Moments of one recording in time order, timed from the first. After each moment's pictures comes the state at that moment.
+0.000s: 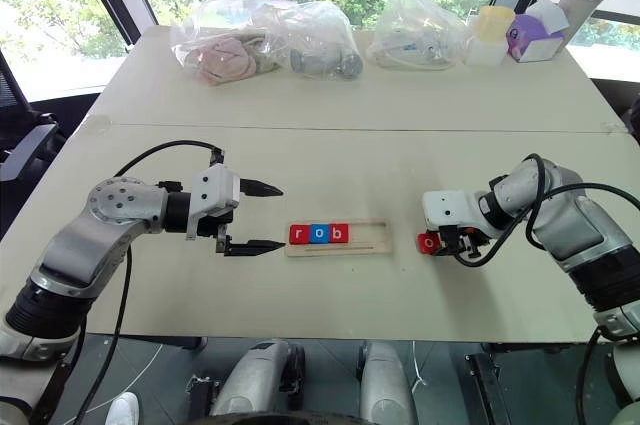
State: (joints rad) left arm -0.43 0.73 -0.18 -0.30 -0.31 0.41 -1.11; right arm -0.55 -1.07 0.34 0.05 -0.01 0.24 1.43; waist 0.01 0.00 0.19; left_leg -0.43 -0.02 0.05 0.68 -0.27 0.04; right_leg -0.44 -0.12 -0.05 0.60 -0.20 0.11
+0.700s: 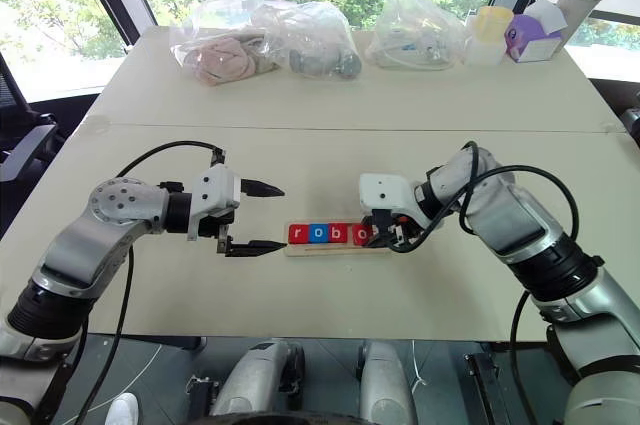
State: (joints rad) left arm -0.42 0.73 -0.18 -0.31 -0.33 0.41 -1.11; right arm -0.70 -0.84 0.44 -0.19 0.06 0.64 1.37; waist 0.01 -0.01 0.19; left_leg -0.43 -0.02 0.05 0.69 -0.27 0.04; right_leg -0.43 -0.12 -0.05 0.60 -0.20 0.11
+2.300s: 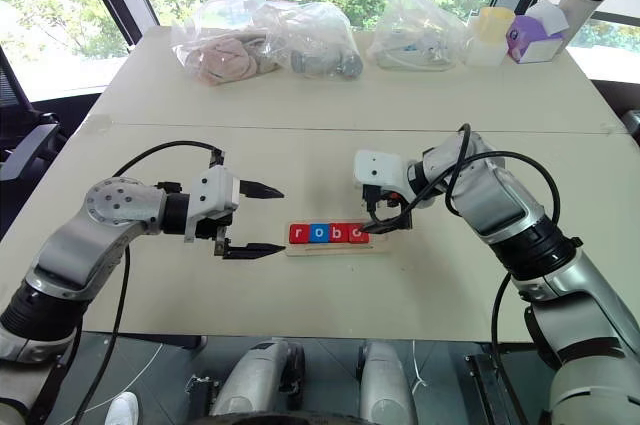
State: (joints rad) left arm -0.43 0.75 -0.19 -0.33 -0.34 0.43 -1.11; right arm -0.76 -0.79 0.43 -0.08 -0.02 0.63 1.29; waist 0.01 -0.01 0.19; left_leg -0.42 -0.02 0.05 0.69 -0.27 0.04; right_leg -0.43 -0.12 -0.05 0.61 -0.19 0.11
